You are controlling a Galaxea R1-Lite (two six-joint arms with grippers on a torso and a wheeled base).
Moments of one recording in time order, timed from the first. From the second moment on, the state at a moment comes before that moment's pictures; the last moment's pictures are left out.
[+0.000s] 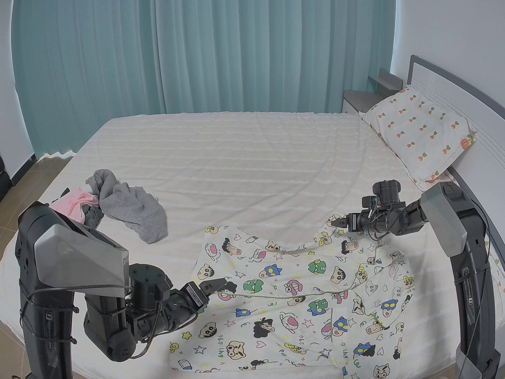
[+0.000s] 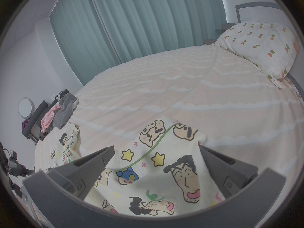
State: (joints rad) left arm -0.48 2.33 -0.30 -1.55 -0.11 -1.03; right arm 0.08 2.70 -1.74 -0.28 0.29 0.06
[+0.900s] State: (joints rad) left arm -0.48 2.34 -0.30 -1.55 -0.10 -1.03; right arm 0.04 2.71 -1.73 -0.39 0.34 0.13
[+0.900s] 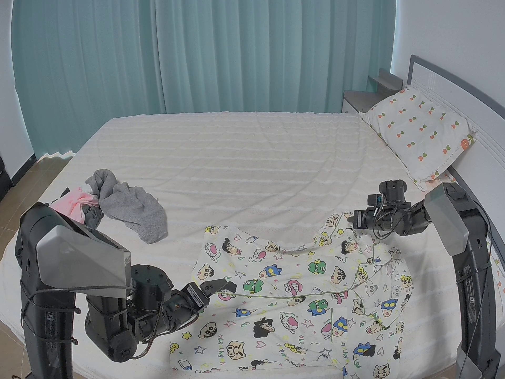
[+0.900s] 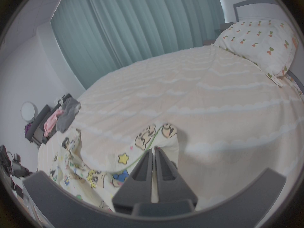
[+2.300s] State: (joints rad) left arm -0.48 2.34 -0.30 -1.55 -0.10 -1.03; right arm 0.09 2.81 -1.86 -0.28 0.25 0.17
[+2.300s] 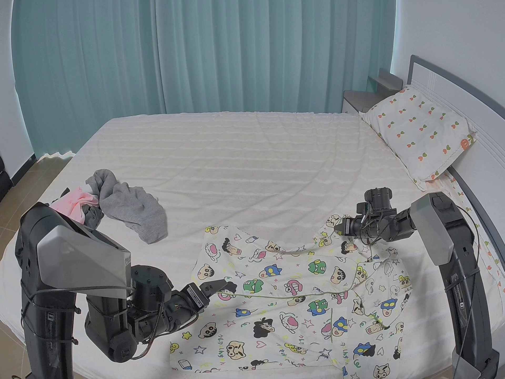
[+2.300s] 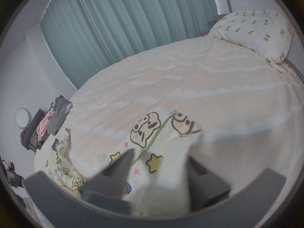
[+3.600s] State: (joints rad) left arm -0.48 2.34 -0.30 -1.55 -0.10 -1.03; right arm 0.02 2.84 -1.95 -0.51 0.17 0.40
